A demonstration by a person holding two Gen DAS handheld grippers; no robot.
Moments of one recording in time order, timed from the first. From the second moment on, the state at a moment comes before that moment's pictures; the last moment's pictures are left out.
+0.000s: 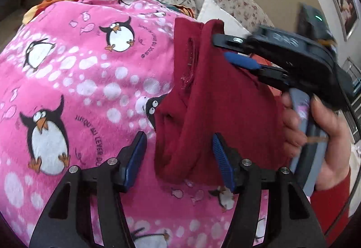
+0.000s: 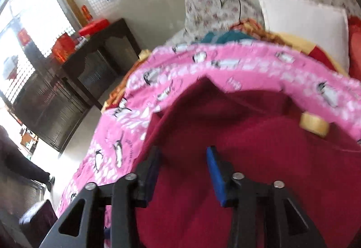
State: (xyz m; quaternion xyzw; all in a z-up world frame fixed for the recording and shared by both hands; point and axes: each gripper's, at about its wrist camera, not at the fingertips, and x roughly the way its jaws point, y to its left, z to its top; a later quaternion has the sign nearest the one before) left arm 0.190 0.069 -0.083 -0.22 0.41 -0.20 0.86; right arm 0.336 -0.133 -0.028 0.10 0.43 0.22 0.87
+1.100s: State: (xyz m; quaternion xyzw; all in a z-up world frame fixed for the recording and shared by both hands) left arm 0.203 0.118 -0.040 -0.28 0.34 -0.34 0.83; right arm 0.297 -0.145 0.004 0.04 0.37 0.26 0.89
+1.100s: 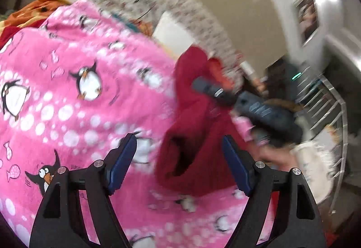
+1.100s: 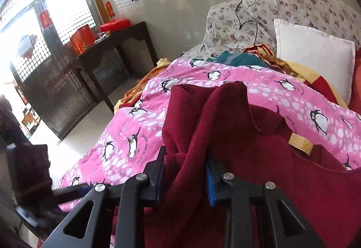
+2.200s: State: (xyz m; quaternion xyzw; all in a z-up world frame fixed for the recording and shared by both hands) left arm 0.261 0.038 -0.053 -0.22 0.40 -0.30 0.84; right arm 0.229 -0.258 -0.010 0.10 0.34 0.21 0.91
